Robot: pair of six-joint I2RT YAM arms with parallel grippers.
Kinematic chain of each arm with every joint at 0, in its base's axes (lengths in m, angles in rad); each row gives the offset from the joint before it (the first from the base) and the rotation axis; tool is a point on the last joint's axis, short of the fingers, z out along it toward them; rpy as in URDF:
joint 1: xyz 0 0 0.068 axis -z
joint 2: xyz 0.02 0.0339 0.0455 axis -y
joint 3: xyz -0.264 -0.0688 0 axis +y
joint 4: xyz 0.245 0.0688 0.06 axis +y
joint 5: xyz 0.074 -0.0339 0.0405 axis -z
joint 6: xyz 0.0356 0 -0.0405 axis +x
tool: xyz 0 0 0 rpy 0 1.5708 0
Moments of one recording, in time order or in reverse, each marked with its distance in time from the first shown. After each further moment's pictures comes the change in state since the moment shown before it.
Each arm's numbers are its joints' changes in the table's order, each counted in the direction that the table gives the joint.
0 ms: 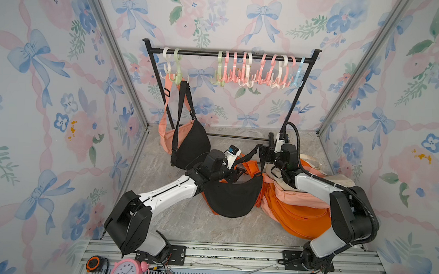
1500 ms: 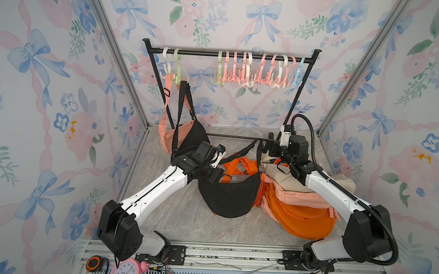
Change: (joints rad) left arm -0.103 0.045 -0.237 0.769 -0.214 0.136; right arm 0.000 0.175 -0.141 0.332 -0.085 0.003
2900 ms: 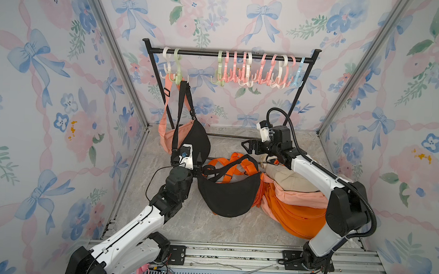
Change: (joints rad) left arm -0.018 0.485 0.662 -1.053 -0.527 -0.033; right arm -0.068 -0.254 -0.284 0.138 -0.296 -0.145
